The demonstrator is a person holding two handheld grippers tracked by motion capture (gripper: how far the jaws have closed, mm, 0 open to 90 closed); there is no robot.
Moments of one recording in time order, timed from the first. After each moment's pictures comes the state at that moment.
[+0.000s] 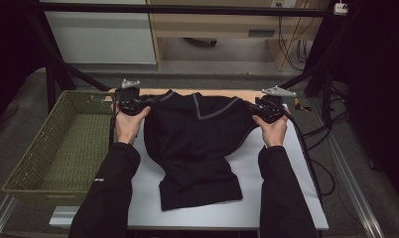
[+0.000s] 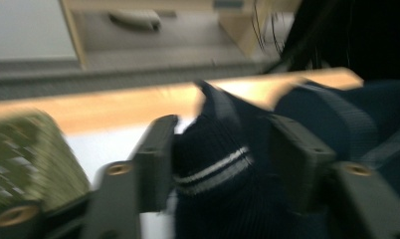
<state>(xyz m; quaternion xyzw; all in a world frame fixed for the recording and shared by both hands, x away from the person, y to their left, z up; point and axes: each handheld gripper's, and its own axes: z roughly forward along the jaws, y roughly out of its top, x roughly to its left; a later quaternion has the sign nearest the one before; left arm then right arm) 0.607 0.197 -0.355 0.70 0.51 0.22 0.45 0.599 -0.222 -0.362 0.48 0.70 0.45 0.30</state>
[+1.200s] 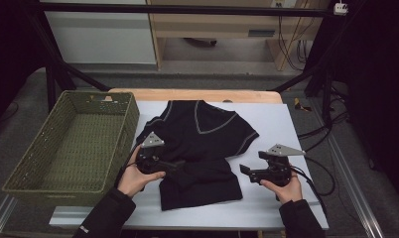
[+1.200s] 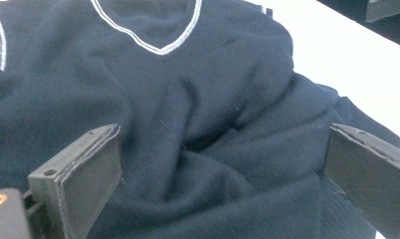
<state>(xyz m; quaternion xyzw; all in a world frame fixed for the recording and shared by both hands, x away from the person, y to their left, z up) 0.480 0.155 -0.419 0.81 0.37 0.11 0.45 0.456 -0.232 -0.433 0.42 0.76 0.47 0.16</state>
